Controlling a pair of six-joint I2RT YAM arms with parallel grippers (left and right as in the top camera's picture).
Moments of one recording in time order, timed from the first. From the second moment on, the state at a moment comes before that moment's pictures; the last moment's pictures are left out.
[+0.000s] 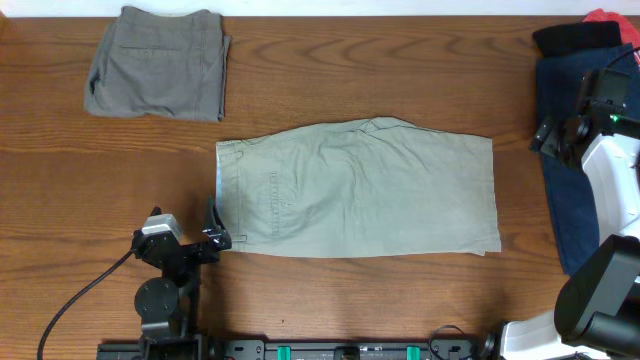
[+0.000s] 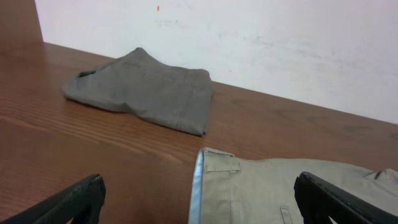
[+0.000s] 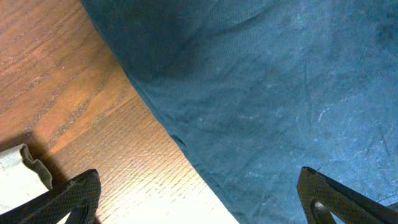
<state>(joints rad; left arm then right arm) 0.07 0.01 0.03 -0.13 0.01 -0.22 -0.29 1.68 1.27 -0.75 0.31 0.26</state>
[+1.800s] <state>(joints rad) 0.07 0.95 0.77 -0.65 0.27 -0.28 -0.29 1.68 1.27 -0.75 0.31 0.25</state>
